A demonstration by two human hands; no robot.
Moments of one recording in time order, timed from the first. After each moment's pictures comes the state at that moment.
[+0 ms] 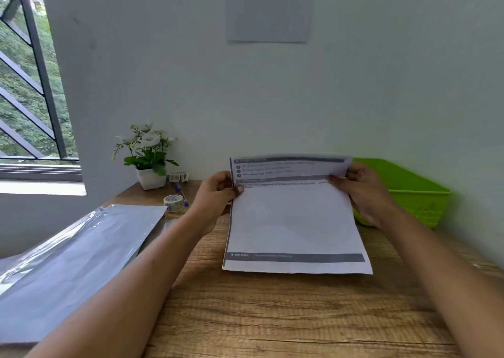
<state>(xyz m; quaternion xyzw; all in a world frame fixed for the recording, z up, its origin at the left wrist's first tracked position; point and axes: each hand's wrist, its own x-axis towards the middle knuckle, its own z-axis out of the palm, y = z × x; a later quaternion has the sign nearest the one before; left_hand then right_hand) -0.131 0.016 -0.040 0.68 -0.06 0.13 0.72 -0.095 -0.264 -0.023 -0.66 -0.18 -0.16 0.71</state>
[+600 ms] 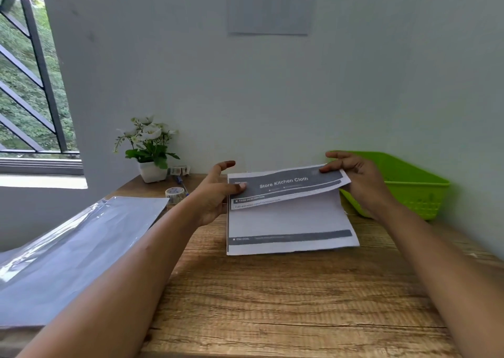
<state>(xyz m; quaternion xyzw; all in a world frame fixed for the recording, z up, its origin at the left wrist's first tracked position) -0.142 0.021 -0.033 0.65 -0.04 0.01 0.76 -0.108 -0.259 -0.021 -0.74 -0.21 -0.22 0.60</state>
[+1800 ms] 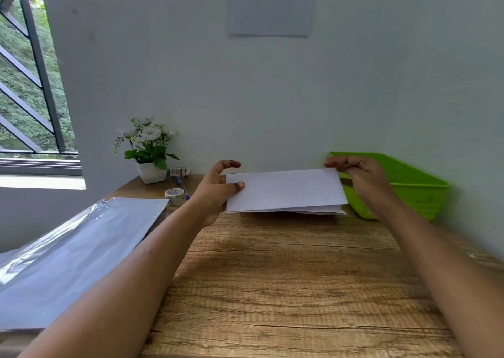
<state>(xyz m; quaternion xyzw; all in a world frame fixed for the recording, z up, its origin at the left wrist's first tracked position) -0.148 0.015 -0.028 0.67 -0.03 0.08 0.73 -0.113 -0.259 -0.014 -0.74 -0.17 -0.22 0.61</state>
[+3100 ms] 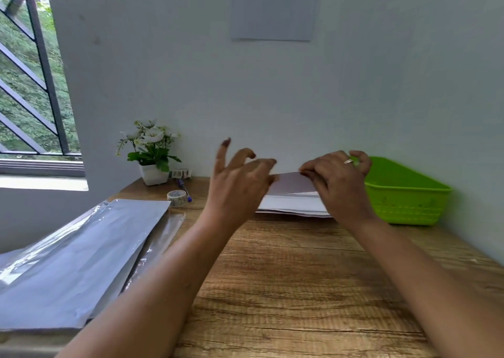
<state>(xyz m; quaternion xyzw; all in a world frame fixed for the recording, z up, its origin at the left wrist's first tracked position) -0.160 -0.013 -0.023 0.80 -0.17 0.57 -0.02 -0.138 -0.216 -0.019 -0.78 -0.23 -0.57 0.09</state>
